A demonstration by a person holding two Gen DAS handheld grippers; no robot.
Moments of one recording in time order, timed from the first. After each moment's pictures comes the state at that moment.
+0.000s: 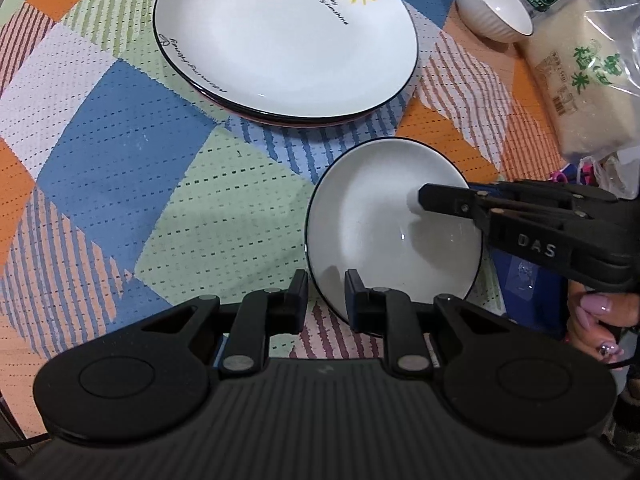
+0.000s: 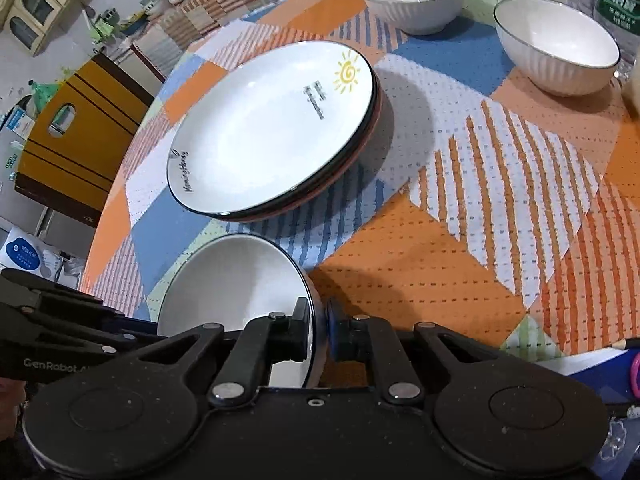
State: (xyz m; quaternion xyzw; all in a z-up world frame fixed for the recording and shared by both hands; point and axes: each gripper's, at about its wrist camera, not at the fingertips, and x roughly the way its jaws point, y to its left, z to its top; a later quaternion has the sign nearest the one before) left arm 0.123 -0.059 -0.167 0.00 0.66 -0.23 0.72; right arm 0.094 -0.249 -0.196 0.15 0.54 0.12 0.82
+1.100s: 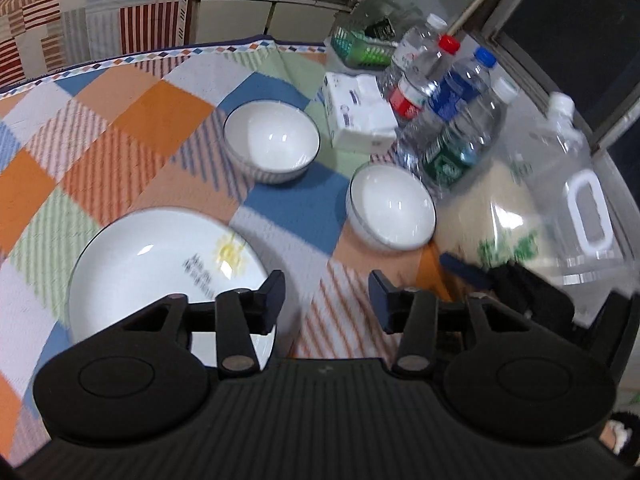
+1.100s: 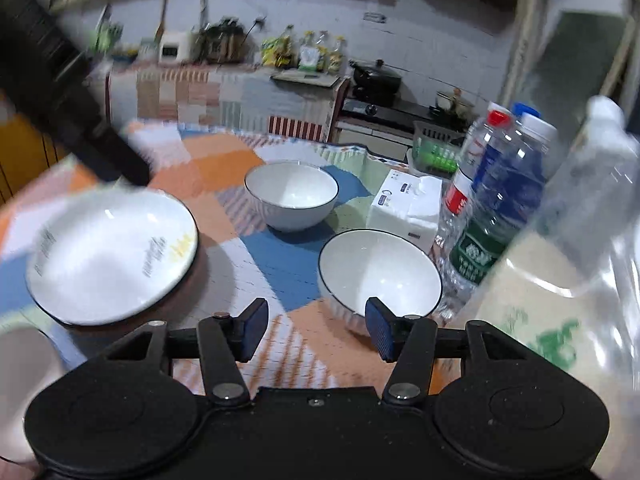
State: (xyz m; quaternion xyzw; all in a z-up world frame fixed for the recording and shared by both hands) left arm 0.224 -0.180 -0.057 -0.04 0.50 -0.29 0.81; right arm 0.116 -0.326 -0.137 -0.12 0.35 0.02 0.93
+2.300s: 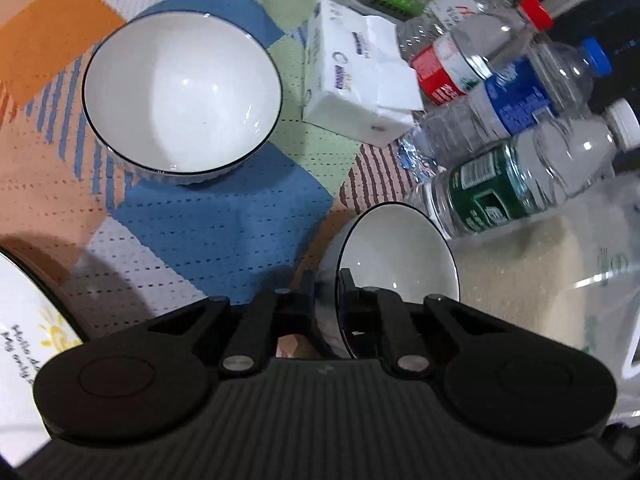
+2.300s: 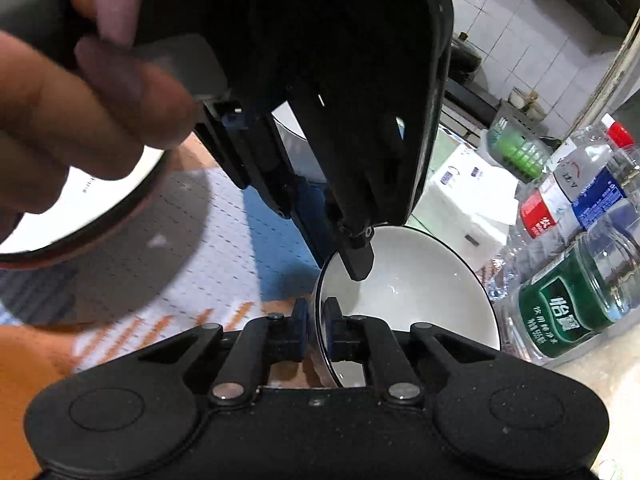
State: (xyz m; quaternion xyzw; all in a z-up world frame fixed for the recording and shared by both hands) left arm 0.322 -0.280 -0.178 -0.12 0.58 -0.31 0.74; right arm 0.200 -0.326 -0.194 -0.23 0.42 0.09 0.87
